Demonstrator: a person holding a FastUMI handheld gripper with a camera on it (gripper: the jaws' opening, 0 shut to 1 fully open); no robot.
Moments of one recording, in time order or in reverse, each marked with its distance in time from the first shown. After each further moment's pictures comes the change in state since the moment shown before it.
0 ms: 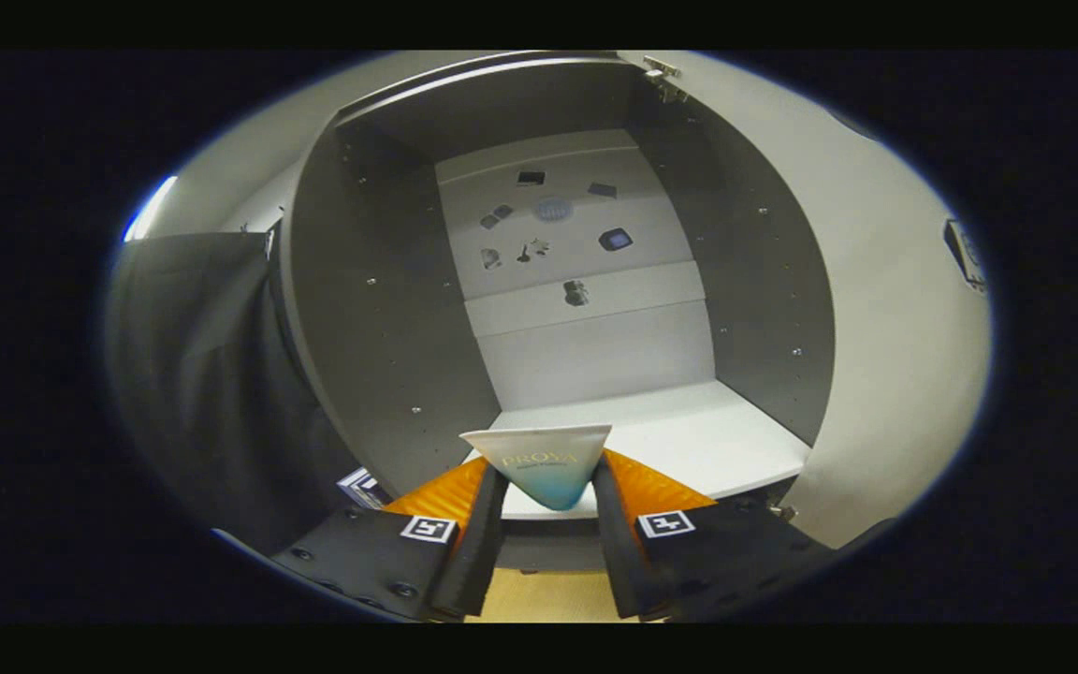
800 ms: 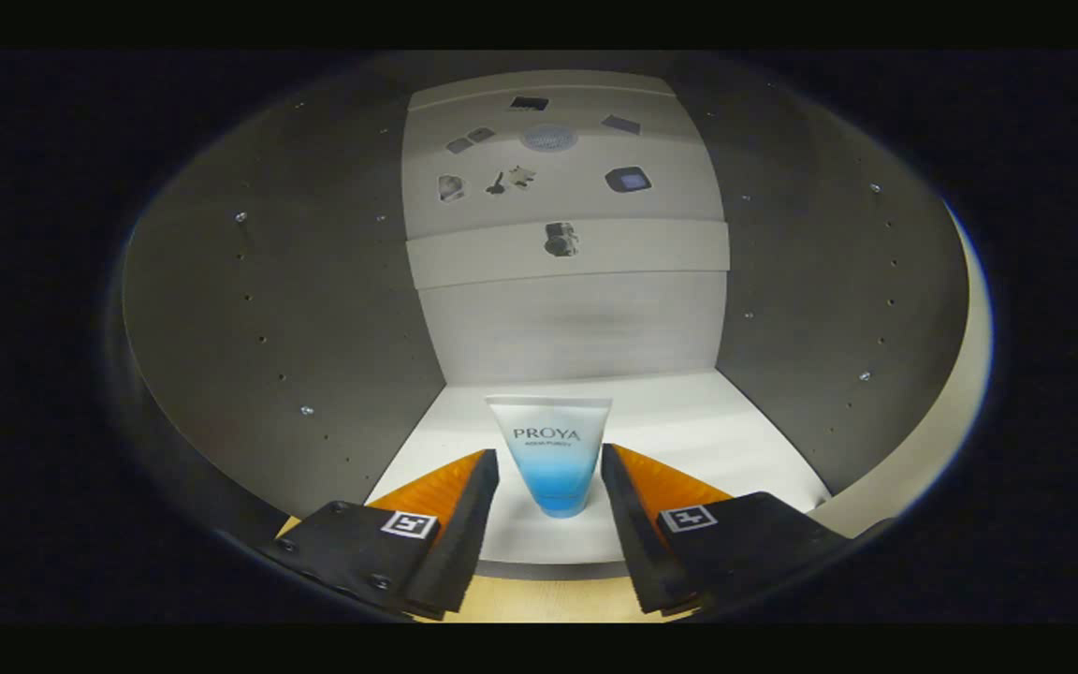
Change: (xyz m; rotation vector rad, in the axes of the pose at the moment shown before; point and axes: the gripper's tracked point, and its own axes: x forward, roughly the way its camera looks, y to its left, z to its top) arm 0.078 -0.021 -0.012 -0.087 0.182 -0.110
